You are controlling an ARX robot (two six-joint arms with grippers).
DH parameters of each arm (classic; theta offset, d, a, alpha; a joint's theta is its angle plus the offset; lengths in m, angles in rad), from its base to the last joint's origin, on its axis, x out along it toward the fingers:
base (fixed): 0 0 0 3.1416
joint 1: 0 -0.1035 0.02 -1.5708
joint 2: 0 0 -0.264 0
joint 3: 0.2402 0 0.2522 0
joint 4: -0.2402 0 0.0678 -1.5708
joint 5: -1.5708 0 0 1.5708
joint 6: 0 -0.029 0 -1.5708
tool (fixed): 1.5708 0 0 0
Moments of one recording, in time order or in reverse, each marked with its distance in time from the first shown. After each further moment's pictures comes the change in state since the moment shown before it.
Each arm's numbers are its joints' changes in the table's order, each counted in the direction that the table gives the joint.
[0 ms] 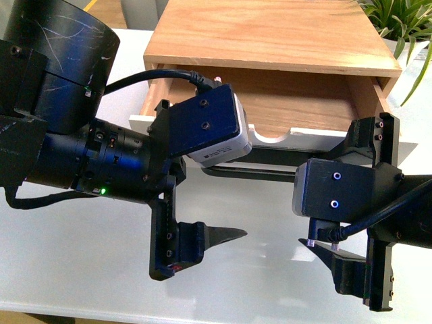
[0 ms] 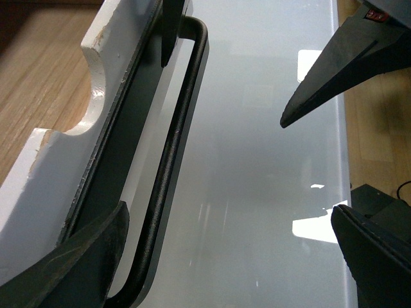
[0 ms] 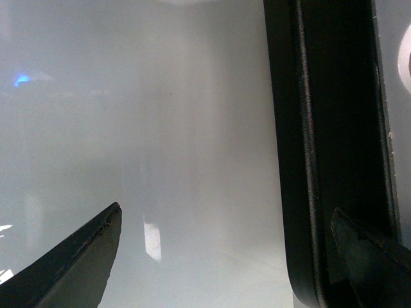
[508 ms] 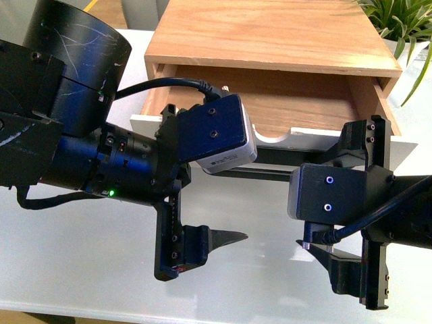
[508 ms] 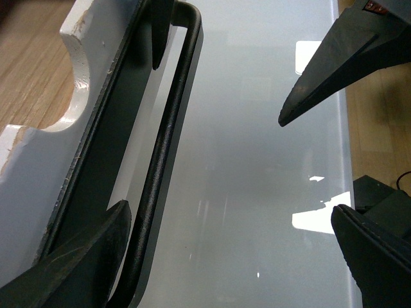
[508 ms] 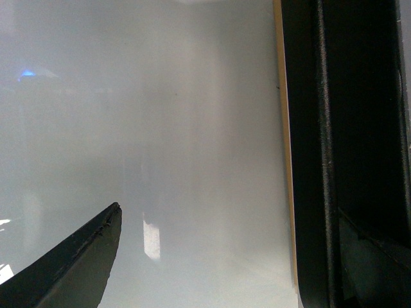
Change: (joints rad) left arm 0.003 -0.032 0.031 -0.027 0.030 -0.034; right arm -0.004 -0.034 0.019 -0.001 0.001 0.026
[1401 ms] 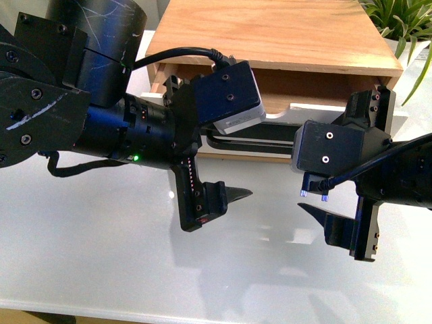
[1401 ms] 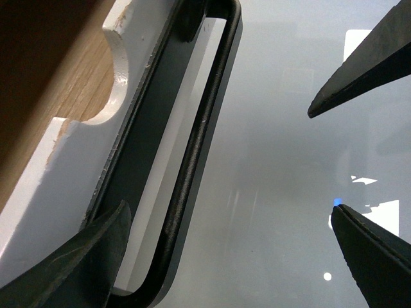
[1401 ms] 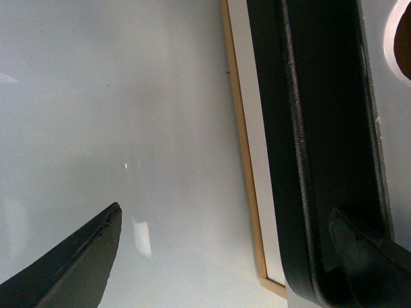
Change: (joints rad) left arm 0.003 -0.046 0.104 0.047 0.111 0.056; right arm 0.046 -0.055 0.106 0.019 -0.031 -0.034
